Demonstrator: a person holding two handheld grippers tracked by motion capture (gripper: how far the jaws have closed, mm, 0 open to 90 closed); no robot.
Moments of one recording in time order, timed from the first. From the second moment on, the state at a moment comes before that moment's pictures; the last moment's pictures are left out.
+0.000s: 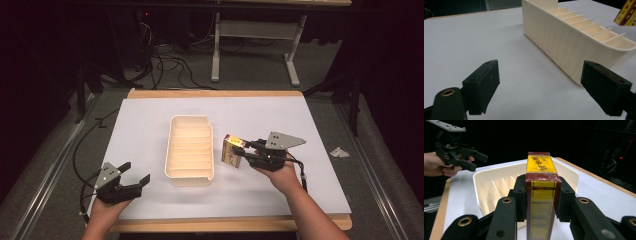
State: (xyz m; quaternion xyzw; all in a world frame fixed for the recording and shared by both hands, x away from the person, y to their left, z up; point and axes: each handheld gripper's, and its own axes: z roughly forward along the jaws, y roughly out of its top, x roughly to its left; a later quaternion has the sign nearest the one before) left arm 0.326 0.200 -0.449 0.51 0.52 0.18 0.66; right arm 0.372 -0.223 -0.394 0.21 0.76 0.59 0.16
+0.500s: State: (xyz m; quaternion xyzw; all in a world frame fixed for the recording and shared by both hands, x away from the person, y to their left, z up) left arm 0.324 0.201 -0.450 0.51 0.52 0.18 0.66; right arm 0.390 -0.210 -0.391 0.13 0.77 0.61 0.10
